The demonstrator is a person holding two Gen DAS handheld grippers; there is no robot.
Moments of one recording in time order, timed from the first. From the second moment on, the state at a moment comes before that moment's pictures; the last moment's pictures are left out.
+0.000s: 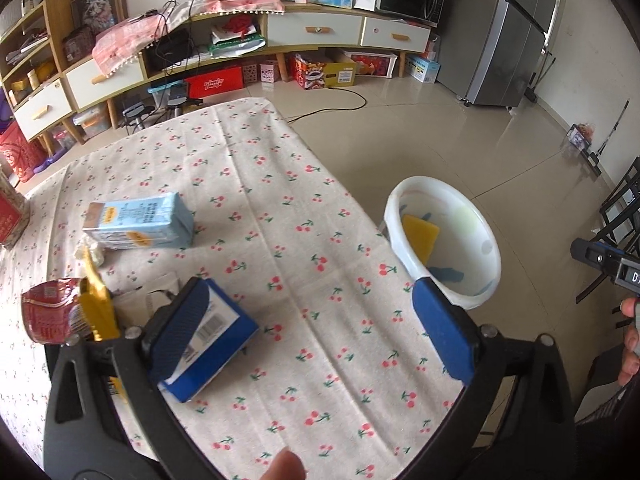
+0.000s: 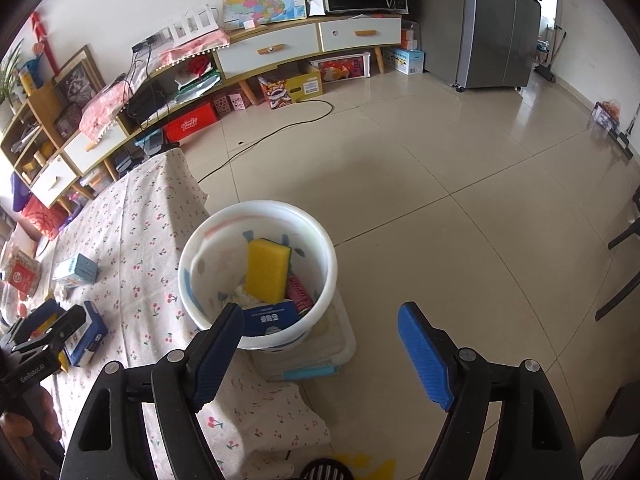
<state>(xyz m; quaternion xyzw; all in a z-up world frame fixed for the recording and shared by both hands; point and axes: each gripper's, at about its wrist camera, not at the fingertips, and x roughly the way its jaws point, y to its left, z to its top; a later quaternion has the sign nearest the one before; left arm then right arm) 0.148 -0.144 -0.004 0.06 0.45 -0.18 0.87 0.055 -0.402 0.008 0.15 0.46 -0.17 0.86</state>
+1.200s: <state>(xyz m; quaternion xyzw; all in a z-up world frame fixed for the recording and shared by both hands) 0.213 0.108 -0.052 -0.21 0.57 -0.05 0.79 0.150 -0.219 -0.013 0.05 0.51 -0.06 0.86</state>
